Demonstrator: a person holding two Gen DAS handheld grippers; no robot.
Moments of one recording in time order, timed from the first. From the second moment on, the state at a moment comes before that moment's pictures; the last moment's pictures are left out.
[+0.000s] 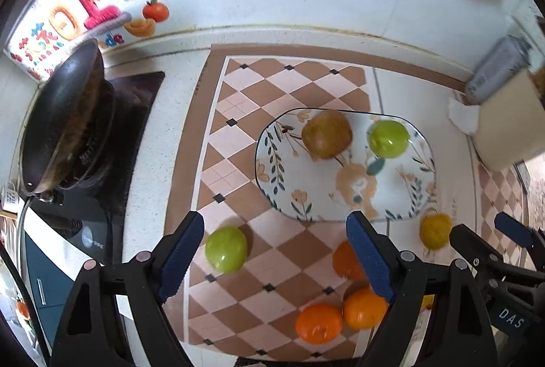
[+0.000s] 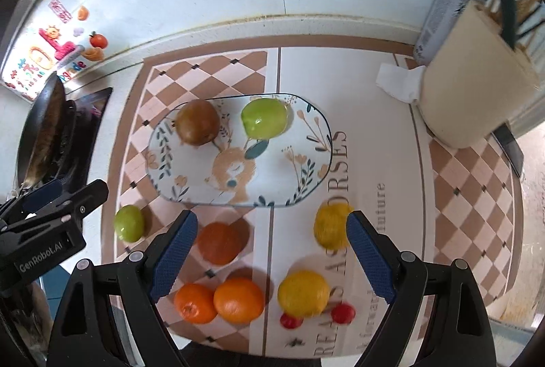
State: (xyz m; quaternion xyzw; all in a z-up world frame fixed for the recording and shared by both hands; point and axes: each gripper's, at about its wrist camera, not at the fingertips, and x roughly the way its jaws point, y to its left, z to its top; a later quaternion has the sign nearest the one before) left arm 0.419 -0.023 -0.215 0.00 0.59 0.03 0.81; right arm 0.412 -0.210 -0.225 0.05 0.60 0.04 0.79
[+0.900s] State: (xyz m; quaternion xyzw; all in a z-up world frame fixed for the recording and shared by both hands) left arm 0.308 -0.017 -0.104 0.01 0.51 0.00 0.86; right arm 0.302 -0.203 -0.096 0.07 0.52 0.07 0.85
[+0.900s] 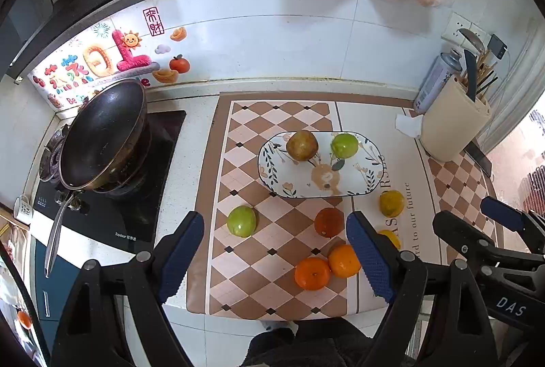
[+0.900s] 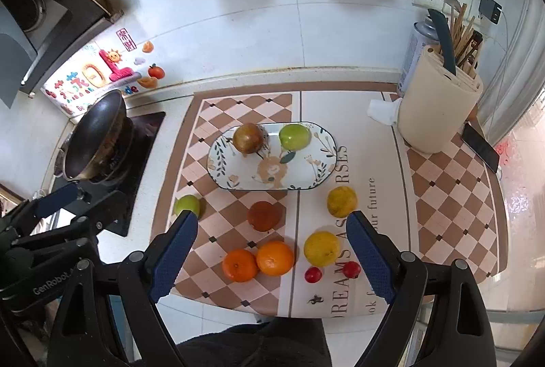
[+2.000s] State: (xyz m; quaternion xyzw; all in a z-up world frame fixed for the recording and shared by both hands) left arm 0.328 -0.068 -0.348 0.04 0.72 -0.10 0.68; right arm 0.325 -0.263 -0.287 0.15 0.66 0.05 0.73
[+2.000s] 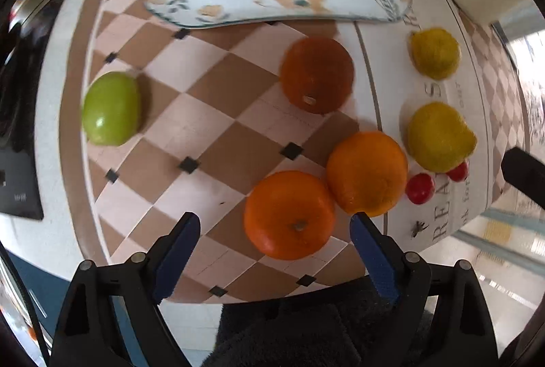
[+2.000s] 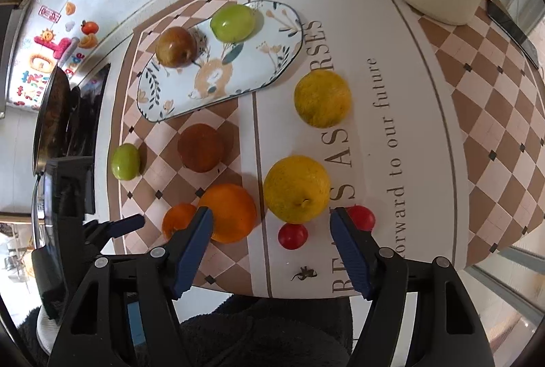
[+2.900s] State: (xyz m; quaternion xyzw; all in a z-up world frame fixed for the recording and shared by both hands) left arm 0.344 0.013 -0.353 -0.02 0.72 -0.08 0.69; right arm 0.338 -0.164 -0.376 0.07 0.73 0.09 0.67
